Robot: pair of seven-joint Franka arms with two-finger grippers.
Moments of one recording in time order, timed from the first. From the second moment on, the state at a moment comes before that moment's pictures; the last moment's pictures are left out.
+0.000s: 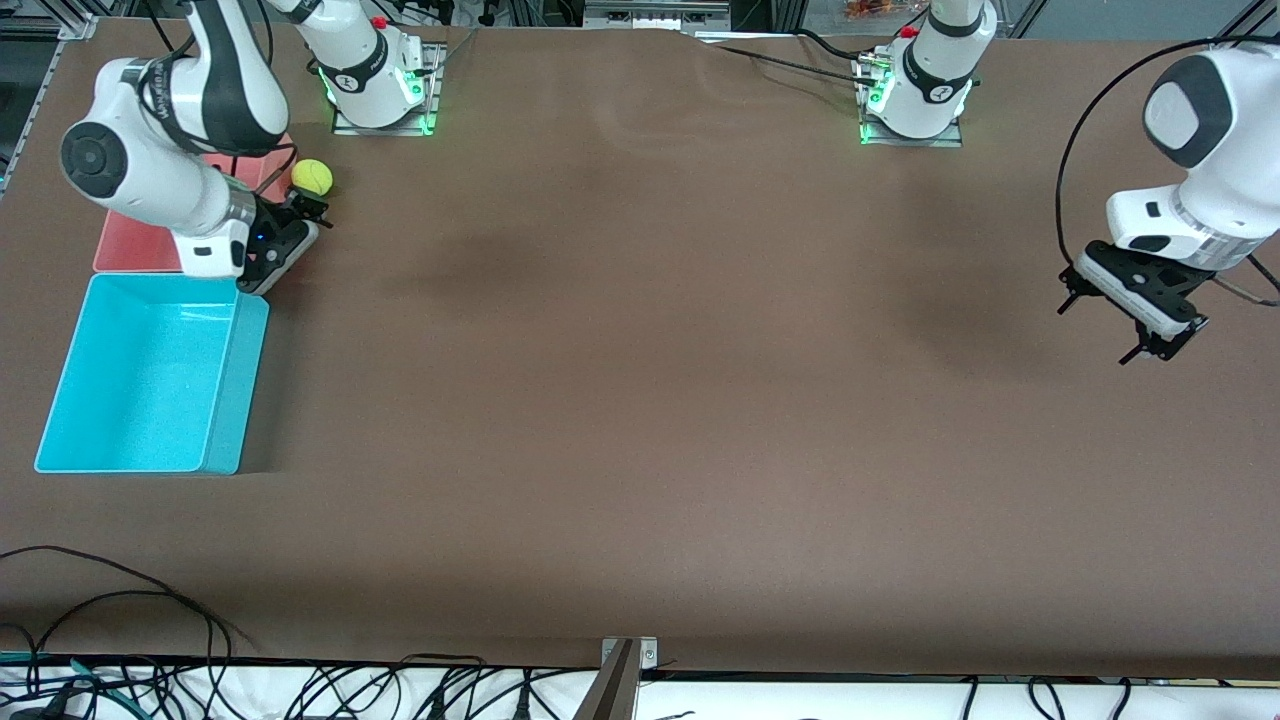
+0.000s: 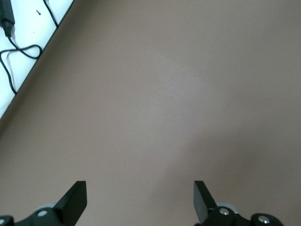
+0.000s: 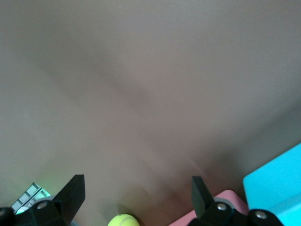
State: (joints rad) left arm 0.16 -0.08 -0.03 -2.20 -0.04 2.35 1.09; right arm -0.01 -0.10 0.03 -2.43 0.06 2.10 -0.83
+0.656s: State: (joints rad) left arm 0.12 -0.13 -0.03 -1.88 -0.04 1.81 0.58; right arm -0.01 -0.18 0.12 -2.64 0.06 2.20 -0.82
